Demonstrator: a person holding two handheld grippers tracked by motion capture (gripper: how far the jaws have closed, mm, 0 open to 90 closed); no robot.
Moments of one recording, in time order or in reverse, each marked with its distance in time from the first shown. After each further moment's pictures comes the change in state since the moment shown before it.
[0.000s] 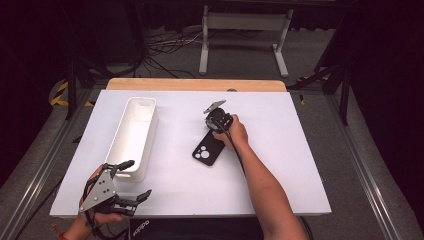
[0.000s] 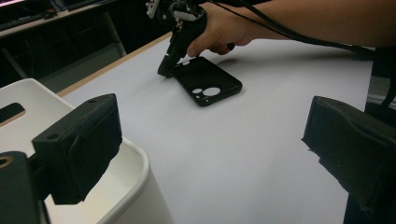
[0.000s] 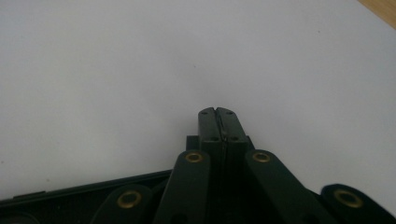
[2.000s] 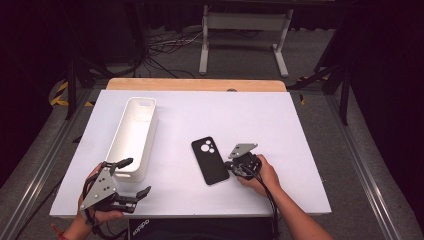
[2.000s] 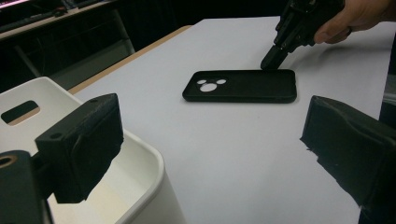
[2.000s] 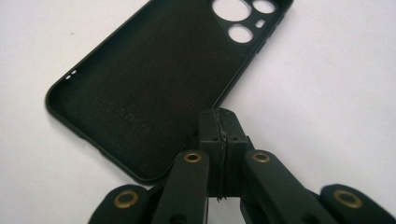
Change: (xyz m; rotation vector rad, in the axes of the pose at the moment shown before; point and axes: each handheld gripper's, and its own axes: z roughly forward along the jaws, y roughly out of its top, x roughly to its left) left arm 0.003 0.004 0.001 0.017 0.033 0.005; right arm 0.067 -0.112 -0.104 -0.033 0.135 -0.044
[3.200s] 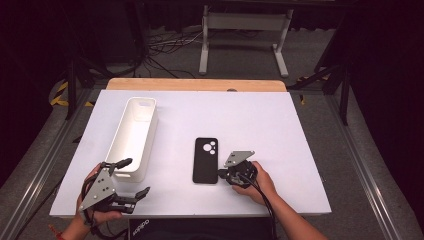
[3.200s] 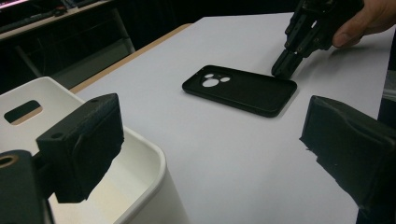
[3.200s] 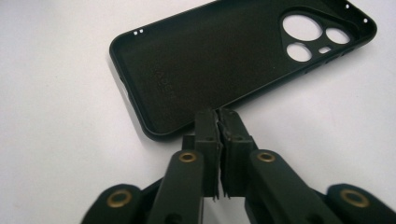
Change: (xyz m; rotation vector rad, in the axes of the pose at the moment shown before) left arm 0.000 0.000 -0.003 0.011 0.004 0.005; right arm 0.023 -0.002 0.000 -0.047 0.090 -0.031
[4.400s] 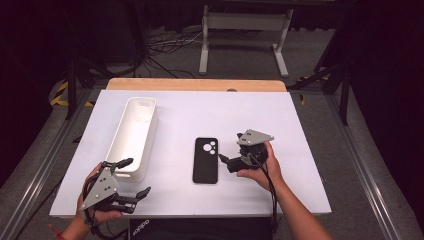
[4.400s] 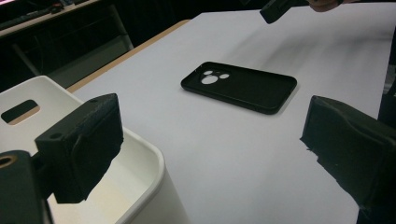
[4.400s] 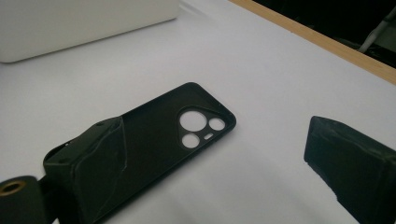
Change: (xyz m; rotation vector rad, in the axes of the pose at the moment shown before) left arm 0.001 0.002 0.002 0.012 -0.007 0.014; right arm -0.030 0.030 -0.040 -0.240 -0.206 0.082
